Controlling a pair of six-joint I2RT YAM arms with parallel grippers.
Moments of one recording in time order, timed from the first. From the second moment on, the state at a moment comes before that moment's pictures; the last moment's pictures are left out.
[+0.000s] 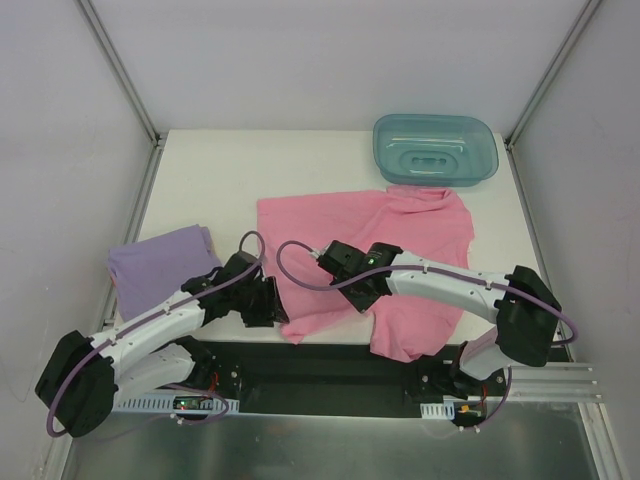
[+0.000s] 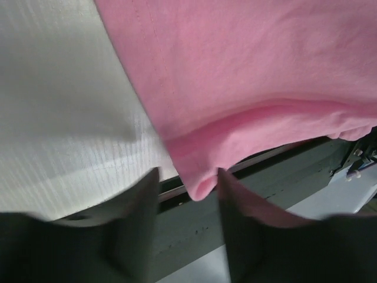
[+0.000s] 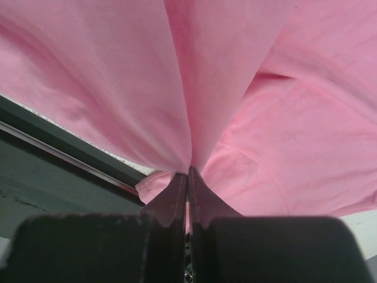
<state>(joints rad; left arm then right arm) -0.65 0.97 0.46 -0.52 0.28 -0.84 1.08 1.53 1.13 -0.93 0.21 0.25</state>
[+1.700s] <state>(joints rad) -0.67 0.84 0.48 -0.58 -0.06 -1.02 1.05 1.27 1.02 -0.93 0.20 0.36</state>
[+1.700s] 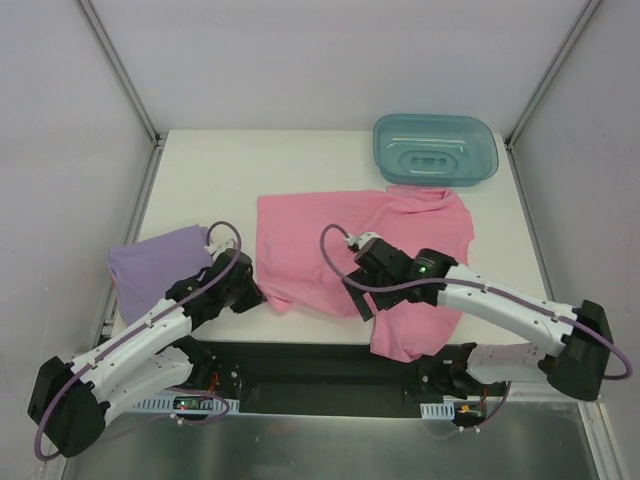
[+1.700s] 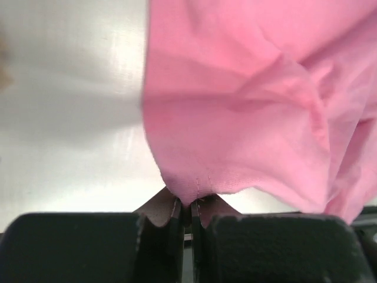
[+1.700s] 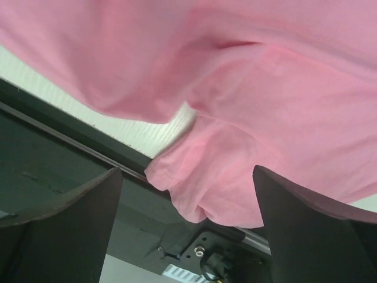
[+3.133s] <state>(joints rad) -0.41 1.18 0.77 -0.70 -0.18 -0.79 0.21 1.72 1.17 -0.75 -0.07 0.39</state>
